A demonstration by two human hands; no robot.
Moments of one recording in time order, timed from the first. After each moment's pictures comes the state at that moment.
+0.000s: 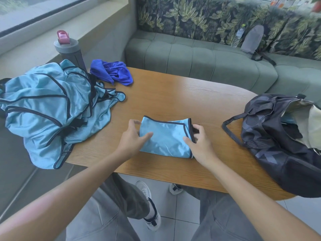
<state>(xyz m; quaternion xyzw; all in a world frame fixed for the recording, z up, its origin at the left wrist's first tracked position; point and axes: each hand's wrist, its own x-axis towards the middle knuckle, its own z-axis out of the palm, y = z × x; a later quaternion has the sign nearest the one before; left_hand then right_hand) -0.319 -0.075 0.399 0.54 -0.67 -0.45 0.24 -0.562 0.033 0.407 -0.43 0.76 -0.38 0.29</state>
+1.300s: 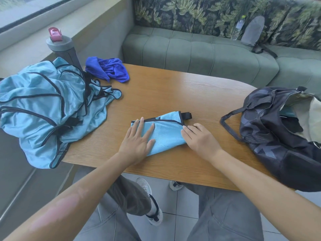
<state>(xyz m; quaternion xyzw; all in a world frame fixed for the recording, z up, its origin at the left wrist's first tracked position) -0.335 -0.067 0.361 0.44 -0.89 -0.09 -0.01 -0.609 0.024 0.376 -0.80 0.51 -0.03 -0.32</state>
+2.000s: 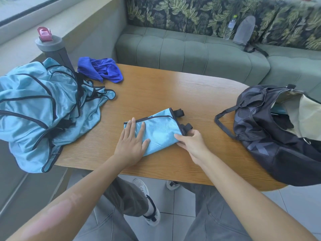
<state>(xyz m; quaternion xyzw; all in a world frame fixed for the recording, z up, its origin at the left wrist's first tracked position) -0.338 -0.065 0.355 0.48 -0.87 -0.12 0.03 -0.556 0.029 0.409 -0.16 0.68 -0.53 0.48</state>
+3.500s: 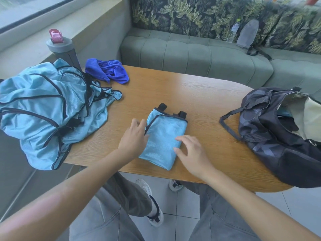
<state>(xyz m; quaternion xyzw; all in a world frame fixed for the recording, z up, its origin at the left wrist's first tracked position) -0.333 -0.064 0.413 0.51 -0.83 -0.20 0.10 -0.530 0.070 0.414 -0.61 0.73 -0.25 0.17</state>
